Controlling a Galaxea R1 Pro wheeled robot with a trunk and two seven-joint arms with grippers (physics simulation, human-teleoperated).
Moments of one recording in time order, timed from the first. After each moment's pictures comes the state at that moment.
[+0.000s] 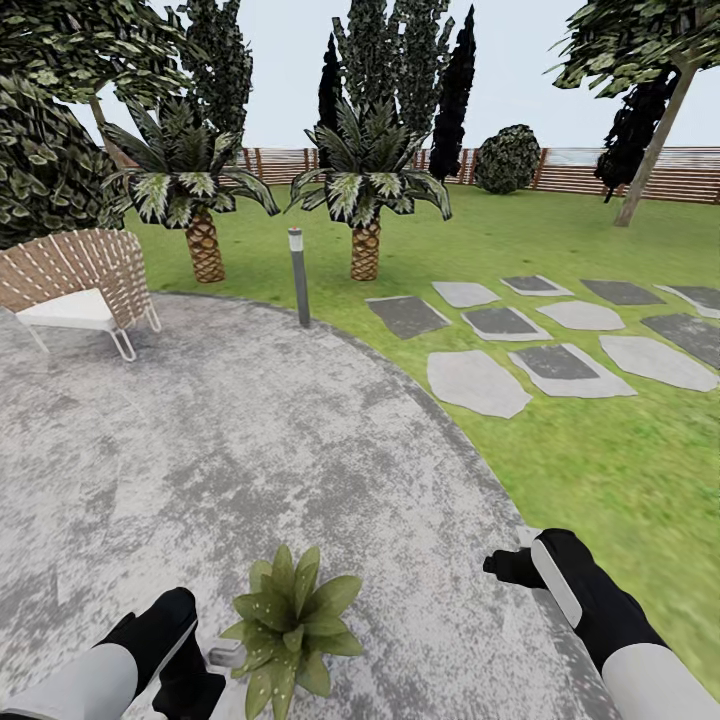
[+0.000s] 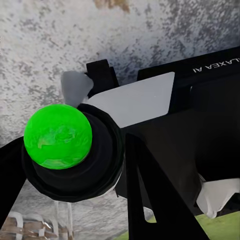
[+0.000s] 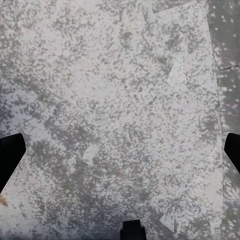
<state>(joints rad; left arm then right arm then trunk) -0.66 0.14 -0.23 -0.28 -0.24 1.00 -0.61 -0.56 -0.17 0.07 -0.89 -0.37 0.91 -0.13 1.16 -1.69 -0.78</state>
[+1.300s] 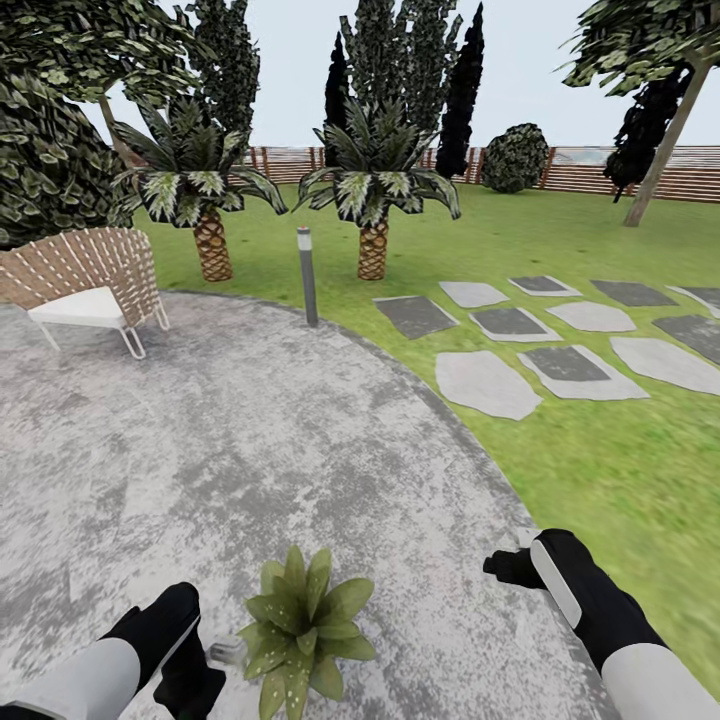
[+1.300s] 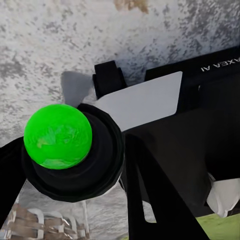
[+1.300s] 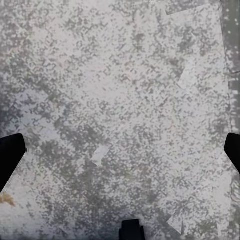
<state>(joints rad) -0.68 0.14 -0.28 -0.29 -0.24 1.00 -0.62 -0.56 -0.17 0.07 -0.89 -0.37 0.91 -0.13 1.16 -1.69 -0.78</state>
